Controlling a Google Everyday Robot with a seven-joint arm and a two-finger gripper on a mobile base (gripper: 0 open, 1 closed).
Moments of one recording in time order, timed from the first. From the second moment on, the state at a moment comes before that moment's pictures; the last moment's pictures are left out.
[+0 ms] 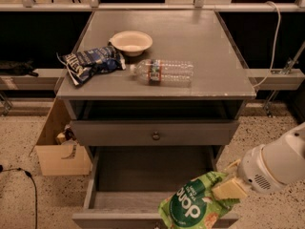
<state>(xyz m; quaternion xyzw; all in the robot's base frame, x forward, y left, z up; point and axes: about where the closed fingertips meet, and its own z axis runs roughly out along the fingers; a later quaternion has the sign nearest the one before) 0.351 -0.180 0.722 -0.43 0.86 0.22 0.17</state>
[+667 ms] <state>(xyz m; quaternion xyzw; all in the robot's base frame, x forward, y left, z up) 0.365 -0.189 0.687 -0.40 0.88 0.20 0.15</state>
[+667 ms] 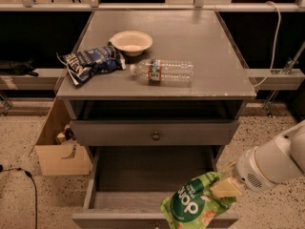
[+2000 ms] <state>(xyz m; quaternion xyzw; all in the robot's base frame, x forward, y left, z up) 0.427 -0.113 0.645 -0.39 0.91 0.10 0.09</state>
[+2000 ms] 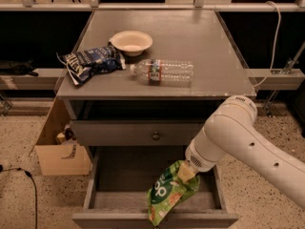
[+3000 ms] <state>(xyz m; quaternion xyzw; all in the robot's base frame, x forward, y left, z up) 0.483 -0.120 0.593 -0.33 0.93 0.13 0.04</state>
